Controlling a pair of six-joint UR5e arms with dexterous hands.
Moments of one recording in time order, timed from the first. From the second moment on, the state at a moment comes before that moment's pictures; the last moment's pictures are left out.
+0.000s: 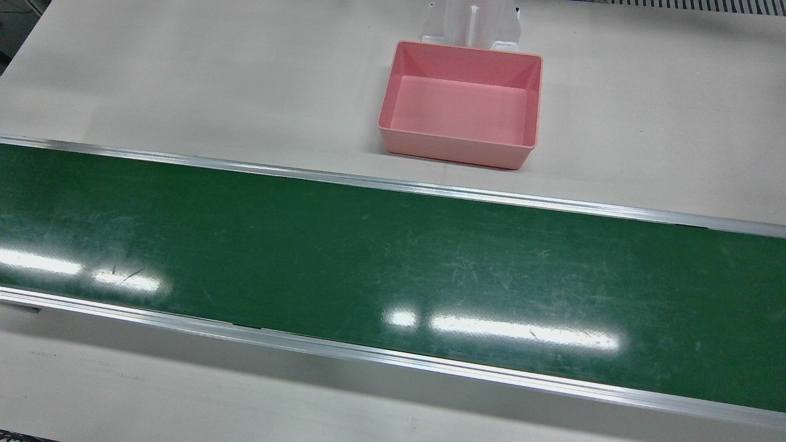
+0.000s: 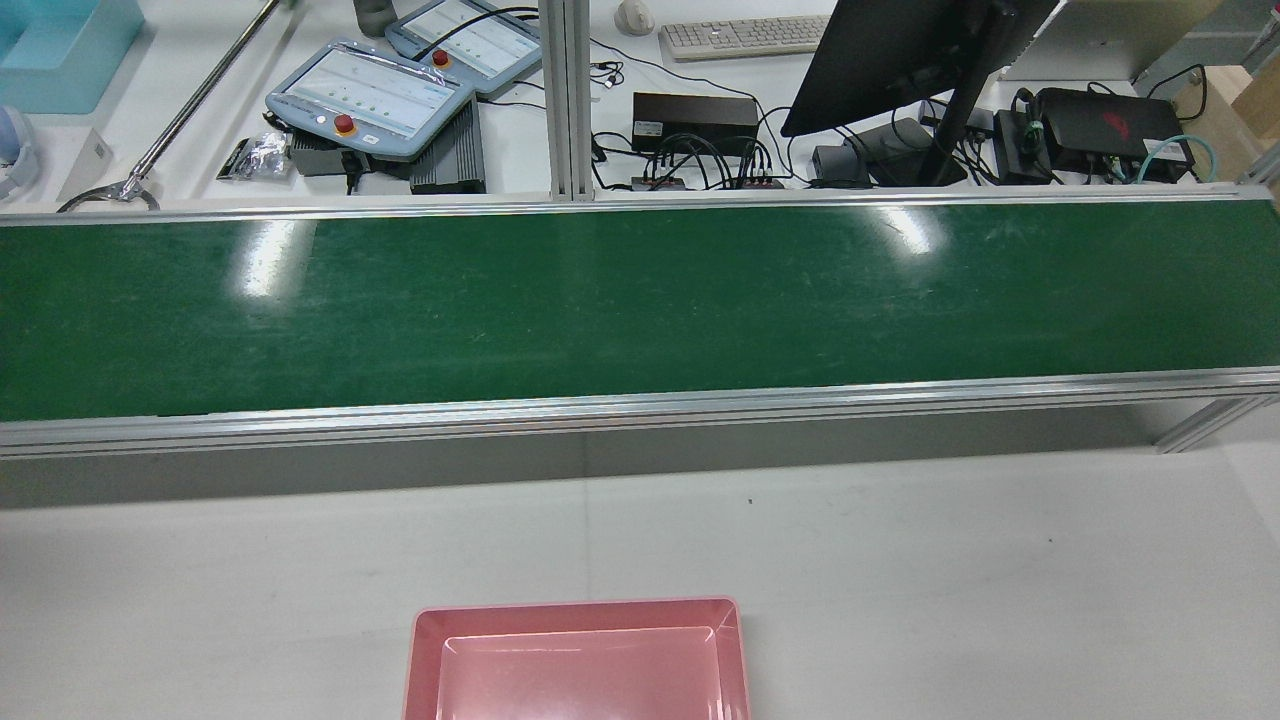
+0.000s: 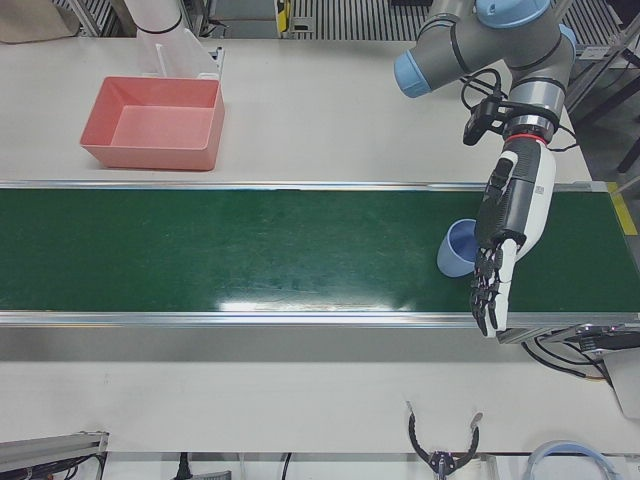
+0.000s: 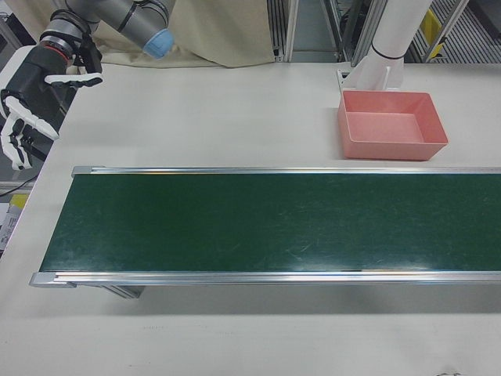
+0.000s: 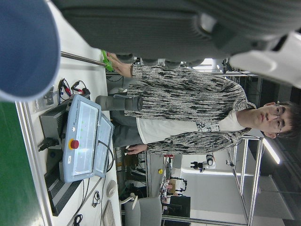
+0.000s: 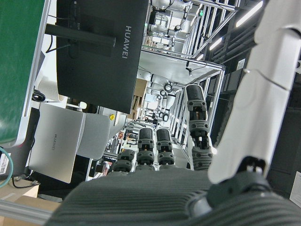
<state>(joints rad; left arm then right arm) -1.44 -1.71 -1.76 0.24 1.79 0.00 1.64 -1.81 1.87 -3.20 -1.59 -0.19</state>
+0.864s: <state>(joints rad) -1.44 -1.71 -1.76 0.24 1.79 0.00 1.17 -1.53 1.83 -3.37 -1.26 -0.20</state>
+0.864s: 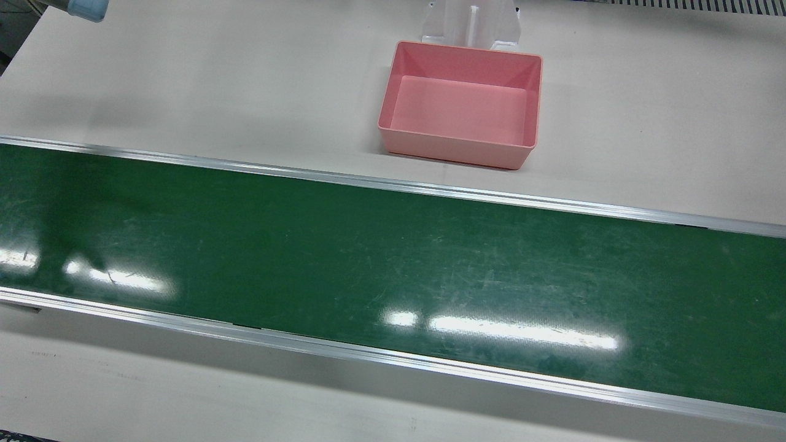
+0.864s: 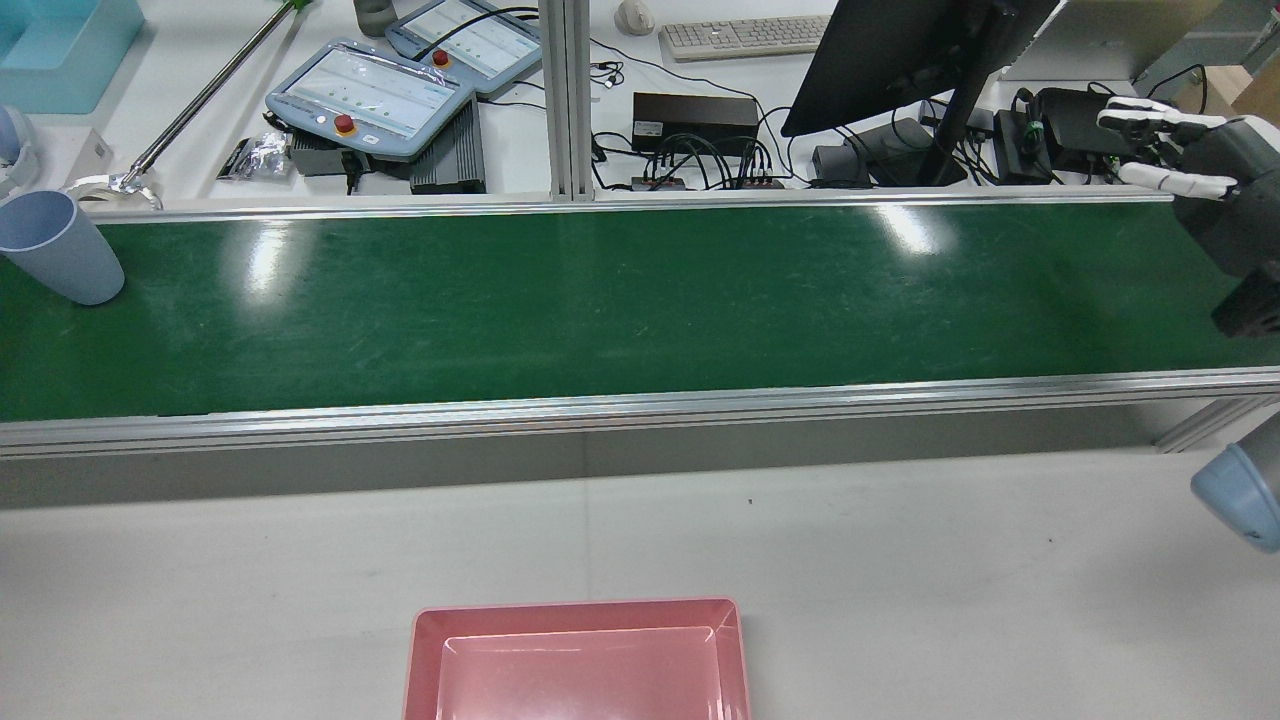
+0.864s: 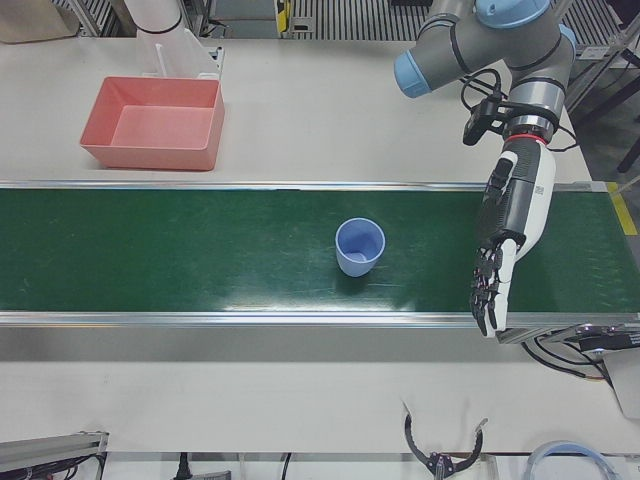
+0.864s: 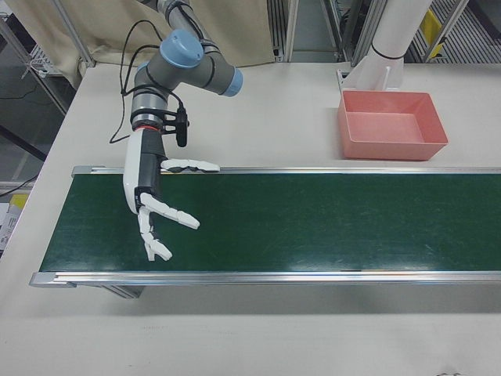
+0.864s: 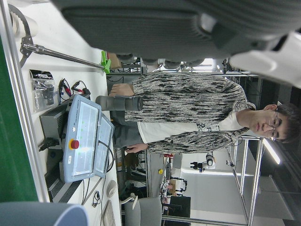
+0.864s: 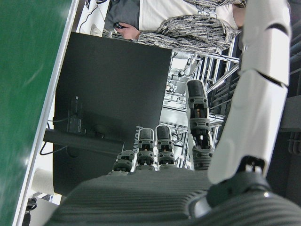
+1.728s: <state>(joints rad) -1.44 -1.71 -1.76 0.24 1.79 0.00 0.90 -1.35 1.85 -3.56 -1.00 -0.22</state>
